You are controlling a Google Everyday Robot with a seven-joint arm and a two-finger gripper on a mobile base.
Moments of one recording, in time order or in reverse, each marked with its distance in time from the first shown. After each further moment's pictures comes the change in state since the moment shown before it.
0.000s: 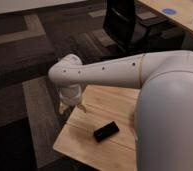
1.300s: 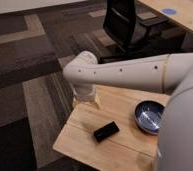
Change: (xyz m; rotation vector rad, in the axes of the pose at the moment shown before) arm -0.009 -0.095 -0.013 -0.010 -0.117 0.146
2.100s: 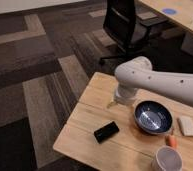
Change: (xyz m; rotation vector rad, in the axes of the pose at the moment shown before) arm -0.005 -0.171 -0.009 -0.004 0.014 0.171
